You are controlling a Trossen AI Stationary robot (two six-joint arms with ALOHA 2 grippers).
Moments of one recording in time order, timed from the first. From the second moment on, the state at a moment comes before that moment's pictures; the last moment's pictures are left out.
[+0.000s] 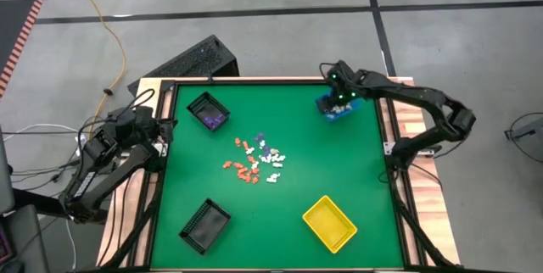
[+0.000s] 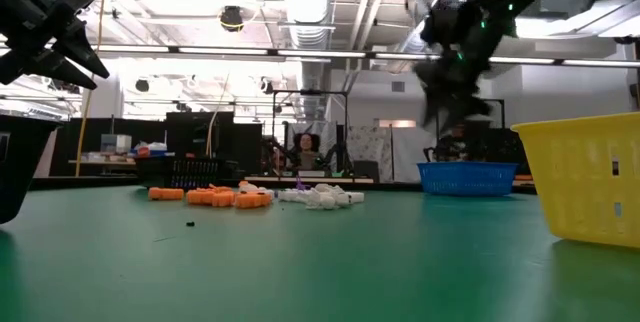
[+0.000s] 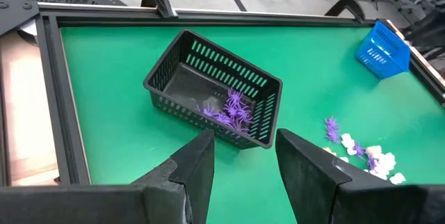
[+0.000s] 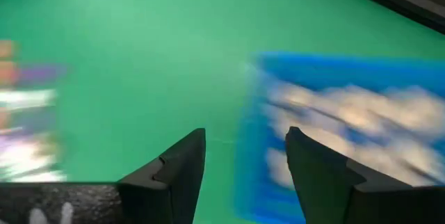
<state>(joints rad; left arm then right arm) 0.86 0.03 0.54 -0.95 0.01 -0.48 -0.67 1.37 0.98 -0.59 -0.11 0.35</state>
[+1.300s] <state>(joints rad) 0.86 0.03 0.54 -0.96 0.01 -0.48 -0.15 1.90 1.03 0.11 -0.11 0.18</state>
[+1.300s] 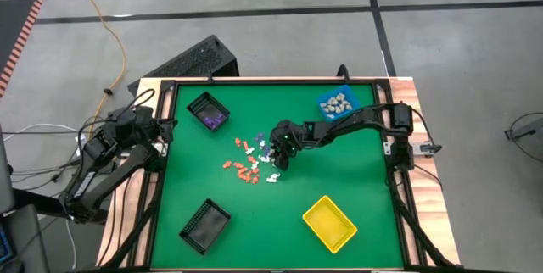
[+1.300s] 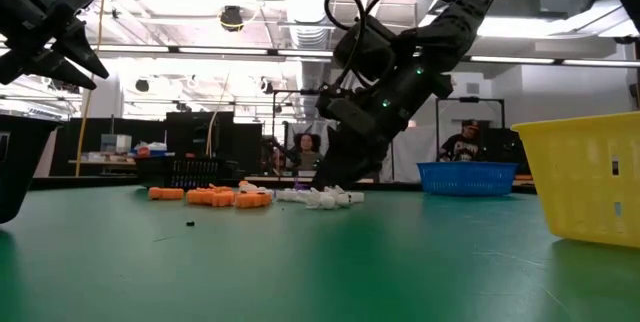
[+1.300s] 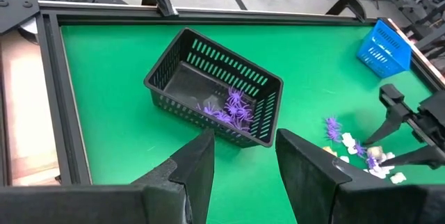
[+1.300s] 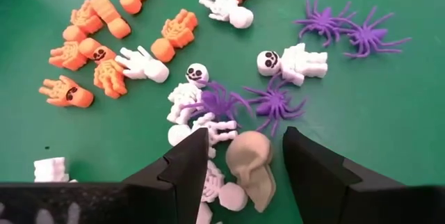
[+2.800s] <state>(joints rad) 0.86 0.03 0.54 -0.96 0.01 -0.49 -0.06 1.72 1.03 -0.29 0.21 0.37</state>
